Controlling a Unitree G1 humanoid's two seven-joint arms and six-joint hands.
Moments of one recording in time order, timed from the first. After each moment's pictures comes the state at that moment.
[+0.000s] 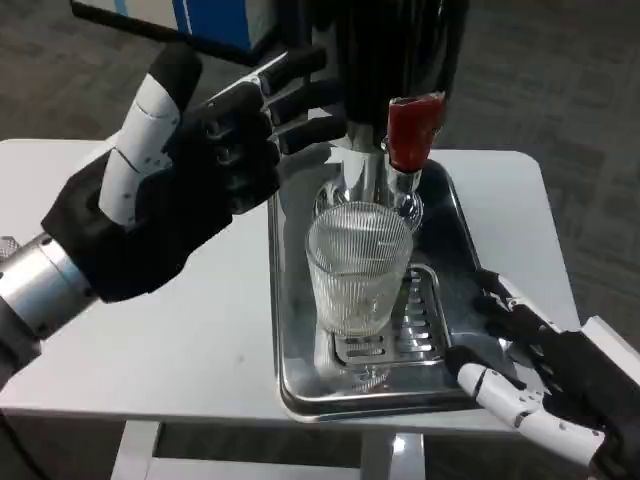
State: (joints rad) left arm -0.53 0.50 0.26 -0.18 -0.62 0.44 -0.75; right arm 0.12 -0.36 0.01 -0.86 -0.21 0.59 0.35
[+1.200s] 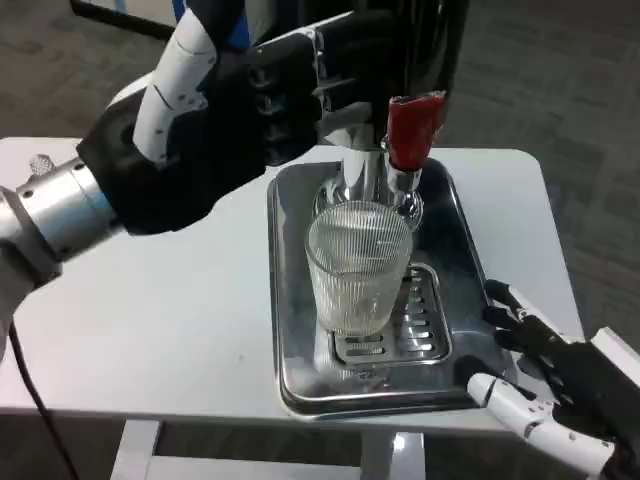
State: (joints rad) left arm -0.78 0.55 0.16 0.07 -0.57 0.36 -0.89; right arm 0.16 -0.37 -0.01 -0.87 -0.20 0.59 0.35
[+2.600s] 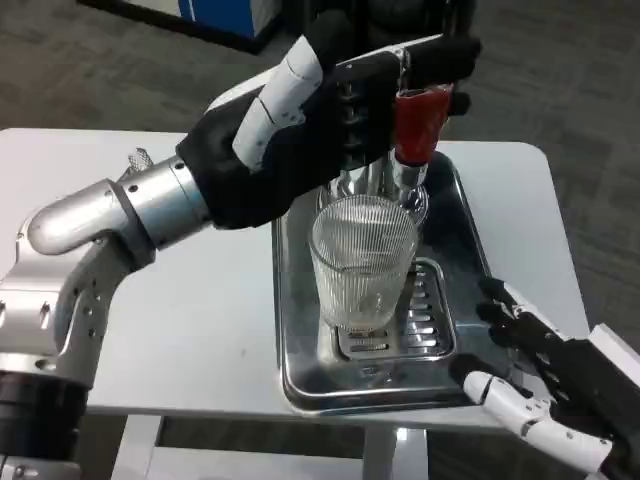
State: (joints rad) left arm -0.91 0.39 0.06 0.30 -0.42 0.16 -0.94; right arm 0.16 -0.37 0.00 -0.87 -0.19 0.59 0.35
